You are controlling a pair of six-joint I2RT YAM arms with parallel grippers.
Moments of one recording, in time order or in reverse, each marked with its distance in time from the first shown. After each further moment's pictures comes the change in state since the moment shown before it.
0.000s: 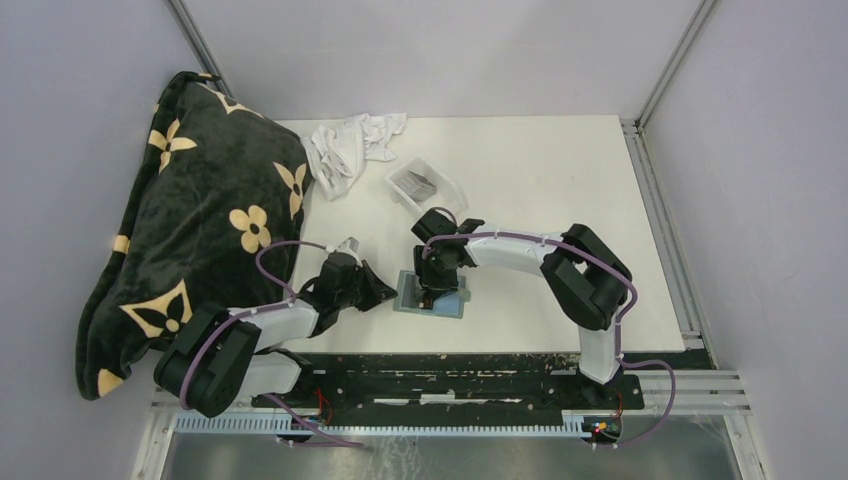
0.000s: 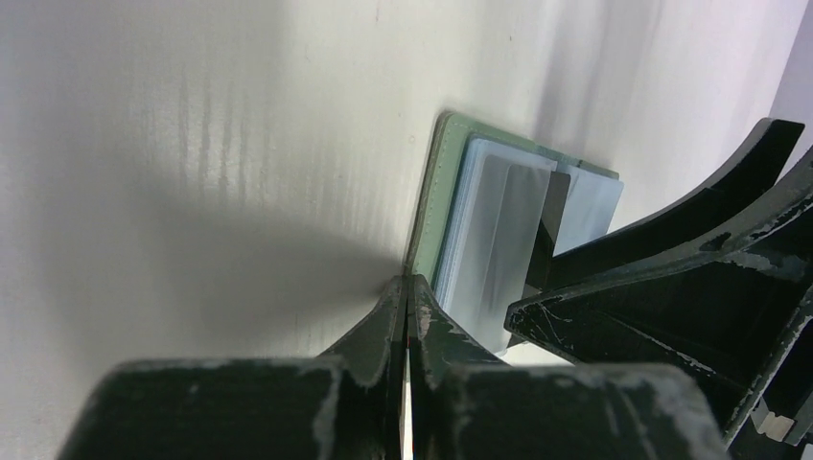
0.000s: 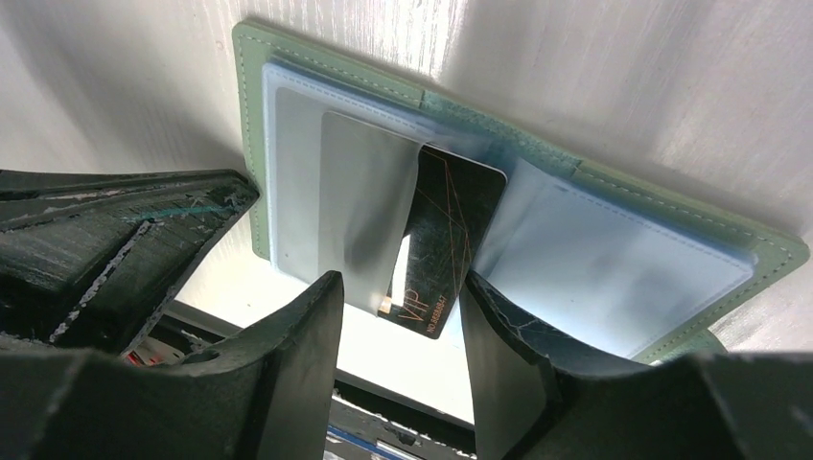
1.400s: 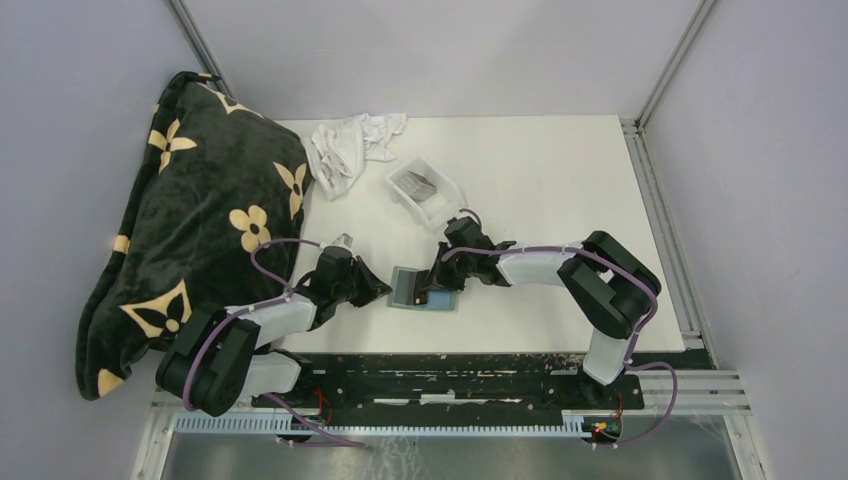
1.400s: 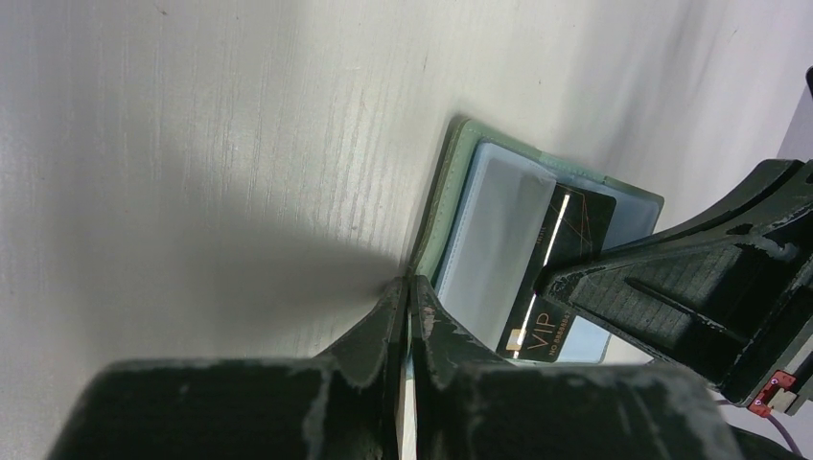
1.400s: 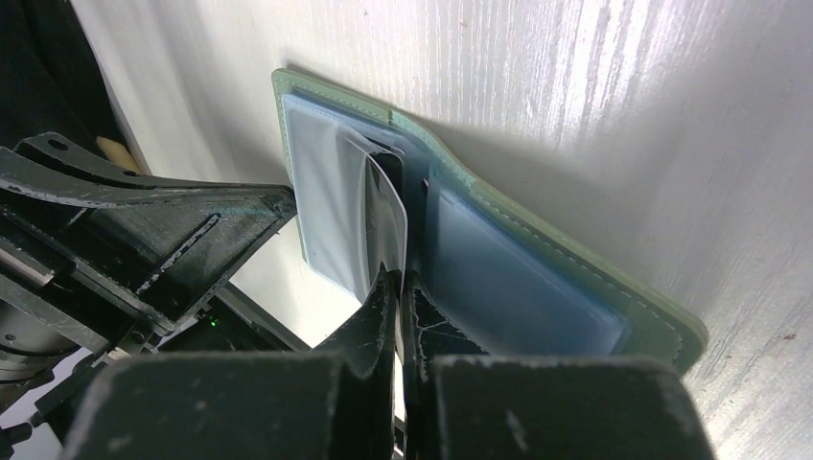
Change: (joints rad) left arm 0.055 0.015 0.042 -0.082 -0.009 0.013; right arm -0.083 -0.129 -0.375 0.578 -0.105 0.180
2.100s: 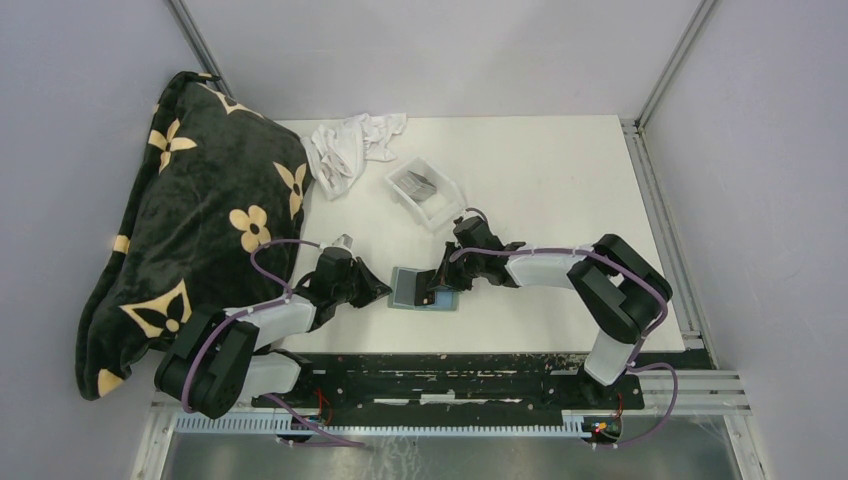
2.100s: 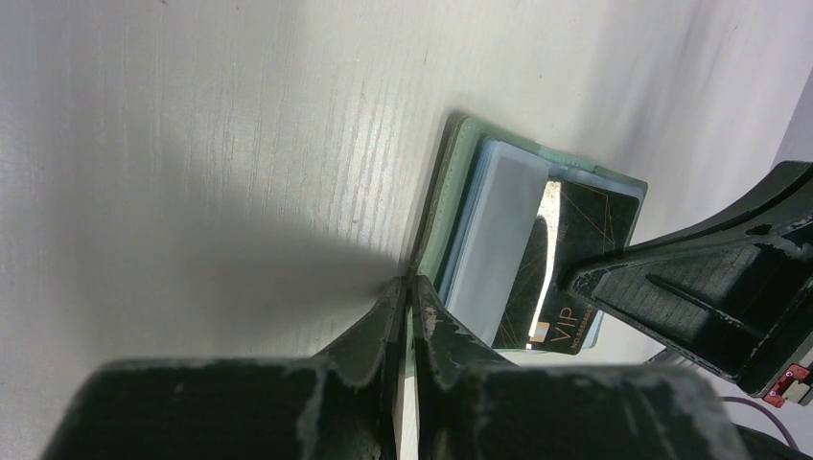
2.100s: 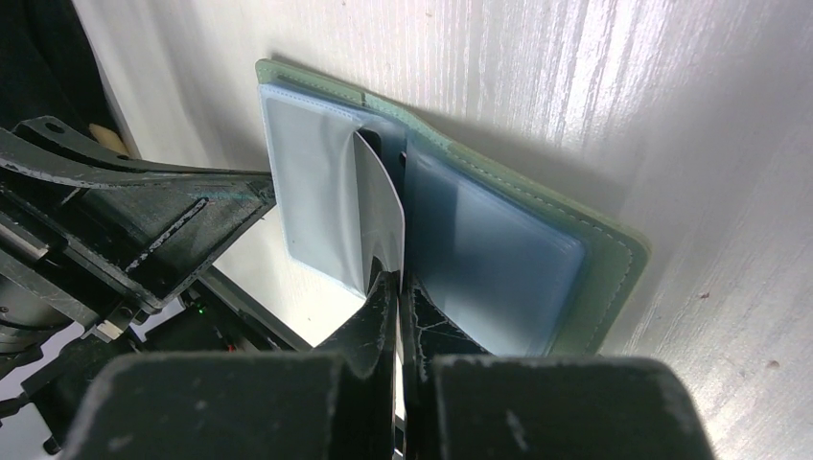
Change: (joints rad) left arm 0.000 -0.018 -0.005 -0.007 0.000 0.000; right arm -0.030 -0.053 -0.050 0.002 -0.010 -0.048
